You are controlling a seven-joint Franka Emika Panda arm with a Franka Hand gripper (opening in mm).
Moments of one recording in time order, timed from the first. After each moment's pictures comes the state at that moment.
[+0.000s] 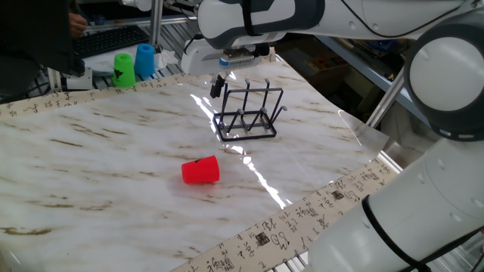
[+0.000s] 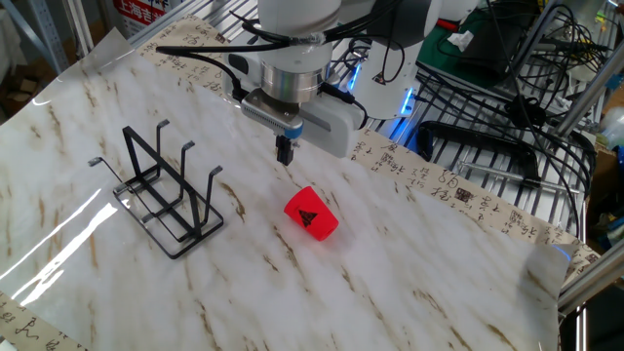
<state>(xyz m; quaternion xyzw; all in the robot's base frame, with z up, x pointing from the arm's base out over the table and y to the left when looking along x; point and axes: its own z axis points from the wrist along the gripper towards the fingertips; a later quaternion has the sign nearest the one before) 0.499 0.000 0.299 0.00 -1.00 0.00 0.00</state>
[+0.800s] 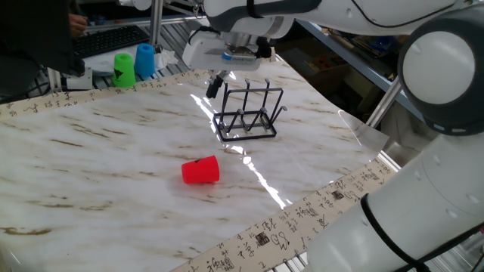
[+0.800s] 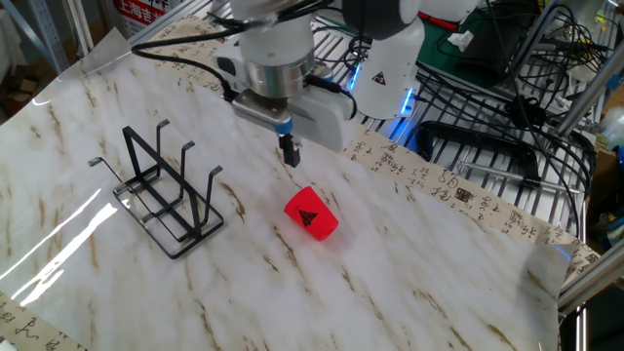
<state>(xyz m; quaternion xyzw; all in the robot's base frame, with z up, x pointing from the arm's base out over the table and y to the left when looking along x) 0.499 0.002 0.299 -0.02 -1.00 -0.08 0.02</state>
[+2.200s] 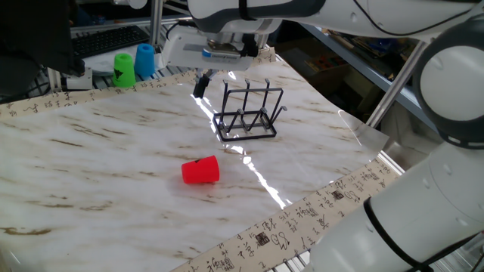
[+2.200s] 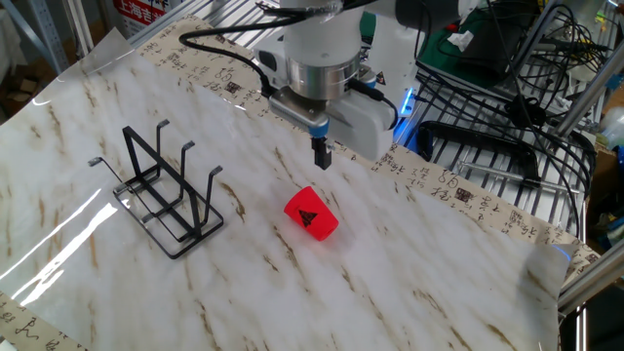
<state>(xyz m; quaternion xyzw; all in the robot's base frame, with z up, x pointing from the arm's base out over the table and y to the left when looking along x) 0.490 0.052 0.320 -0.08 -0.99 -0.06 0.02</state>
